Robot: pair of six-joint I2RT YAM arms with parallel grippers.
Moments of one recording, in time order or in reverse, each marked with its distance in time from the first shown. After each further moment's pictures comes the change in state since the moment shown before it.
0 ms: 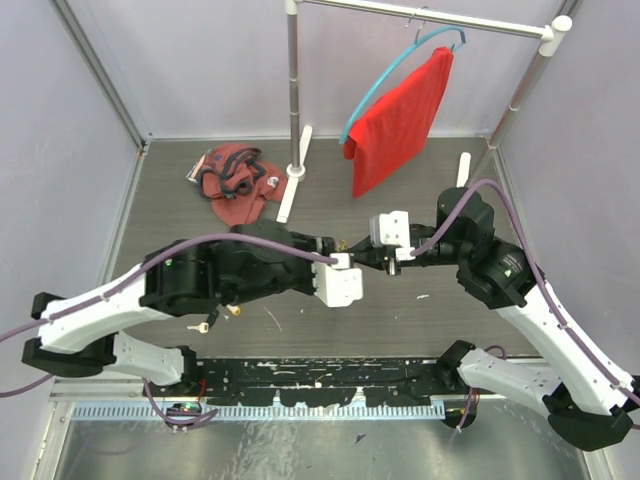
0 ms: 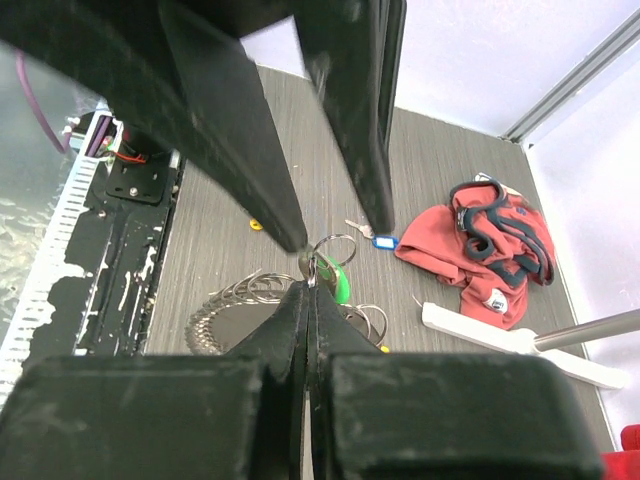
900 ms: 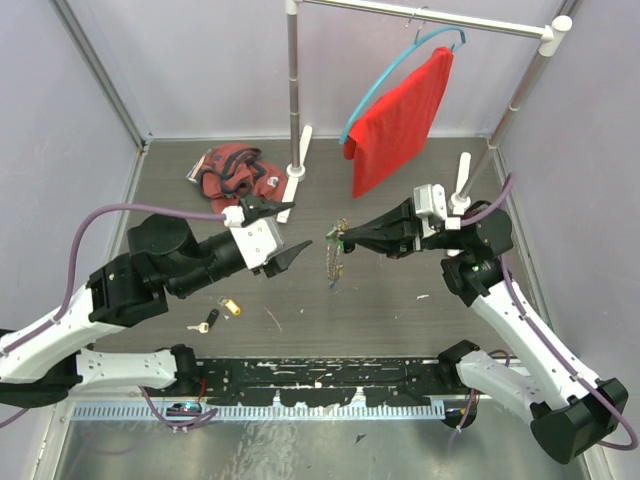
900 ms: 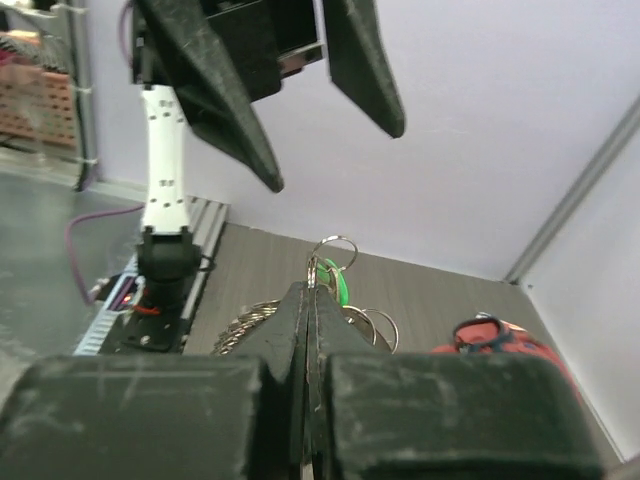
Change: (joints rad) left arm 0.181 -0.347 -0.346 0.446 0.153 -0.234; right arm -0.230 -0.018 -0.364 1.113 -0.292 0.729
